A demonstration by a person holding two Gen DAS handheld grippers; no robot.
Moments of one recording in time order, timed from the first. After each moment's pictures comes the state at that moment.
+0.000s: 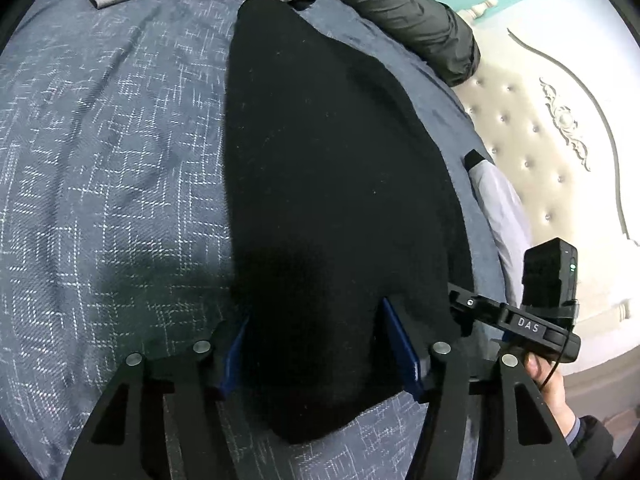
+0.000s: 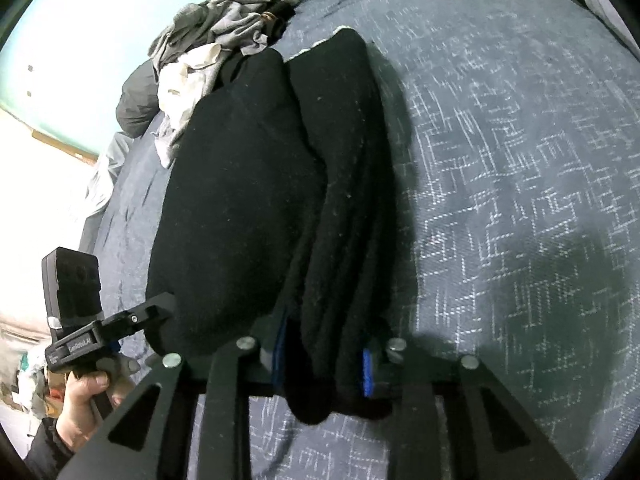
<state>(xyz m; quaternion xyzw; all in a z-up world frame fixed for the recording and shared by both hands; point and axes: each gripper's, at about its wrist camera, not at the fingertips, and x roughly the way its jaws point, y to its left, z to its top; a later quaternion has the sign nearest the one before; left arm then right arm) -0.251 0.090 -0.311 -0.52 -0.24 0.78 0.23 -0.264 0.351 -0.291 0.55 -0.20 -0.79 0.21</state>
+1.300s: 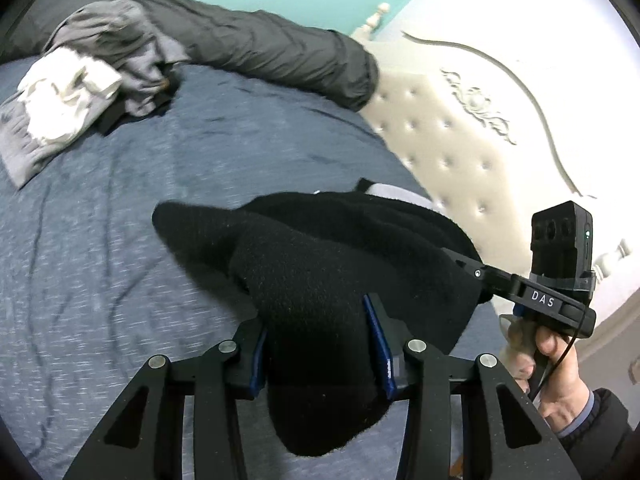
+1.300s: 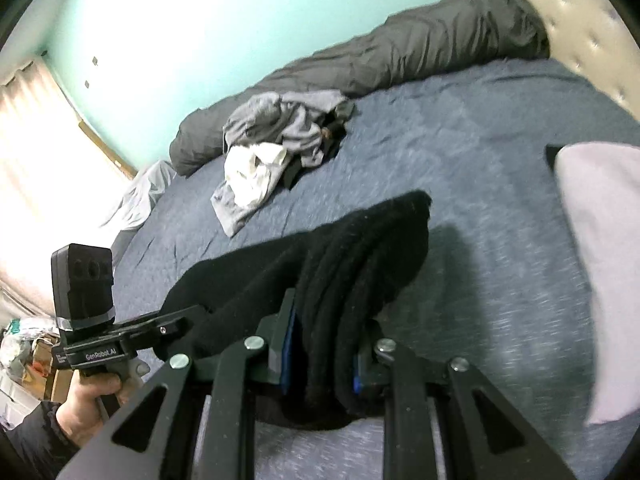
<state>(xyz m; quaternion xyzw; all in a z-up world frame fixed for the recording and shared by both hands) -0.216 0.204 -0.137 -0.42 -0.17 0.84 0.30 -0.223 0.428 -0.104 0.41 -0.15 -0.87 0.24</state>
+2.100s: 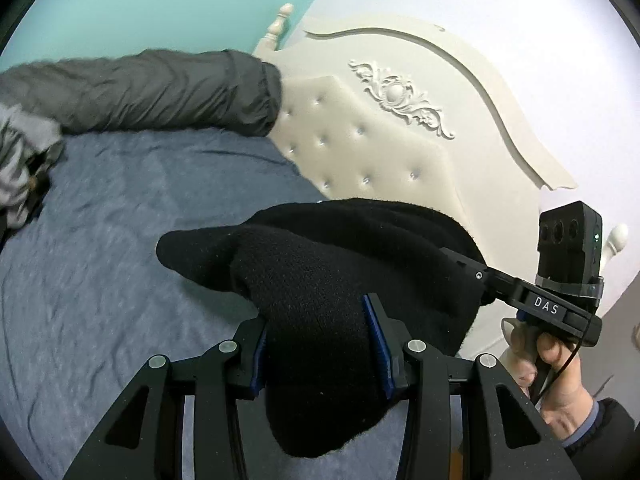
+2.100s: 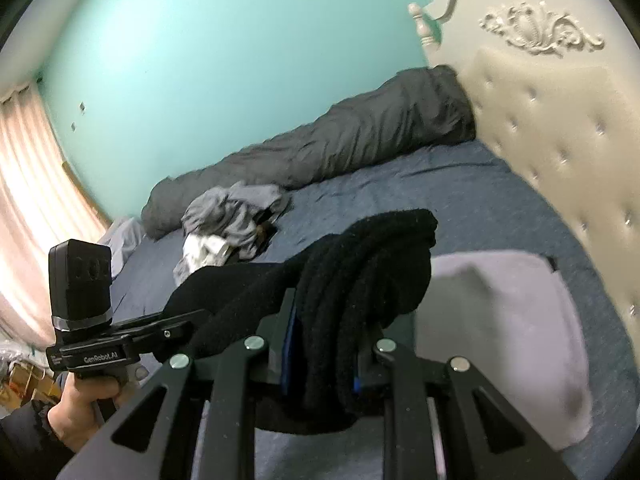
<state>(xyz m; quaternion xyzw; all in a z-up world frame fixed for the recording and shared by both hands) -0.286 0.415 -0.024 -0.36 -0.12 0.85 0.37 -0.238 0.623 0.003 0.32 -0.14 -0.92 0.17</state>
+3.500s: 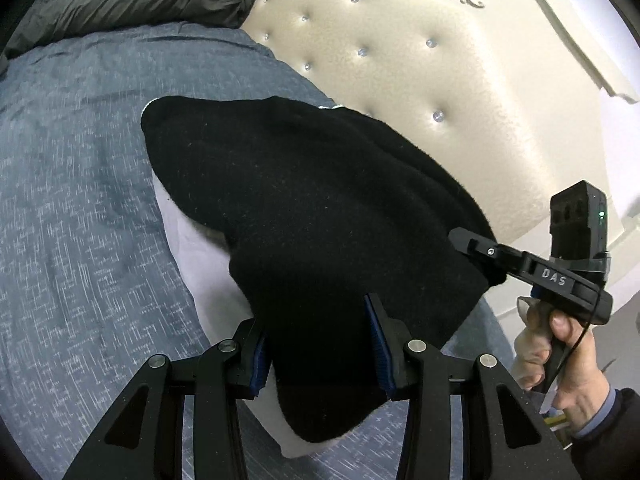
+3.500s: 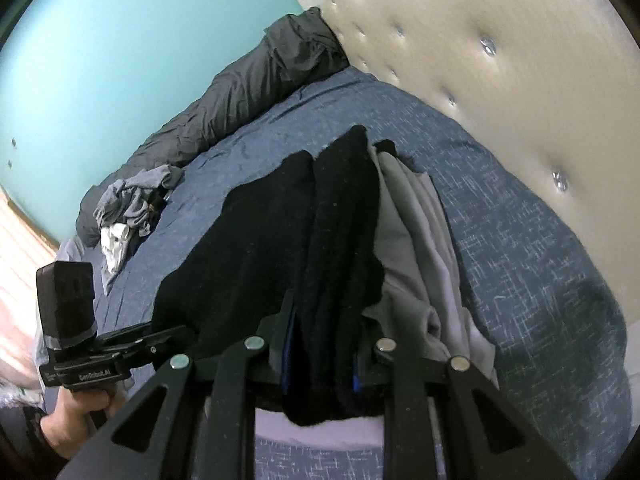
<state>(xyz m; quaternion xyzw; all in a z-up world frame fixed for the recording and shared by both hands) -0.283 0.563 -0.195 -0.47 -0.10 0.78 0.39 -0.216 0.796 -0.154 0.41 -0.19 -0.89 0.07</state>
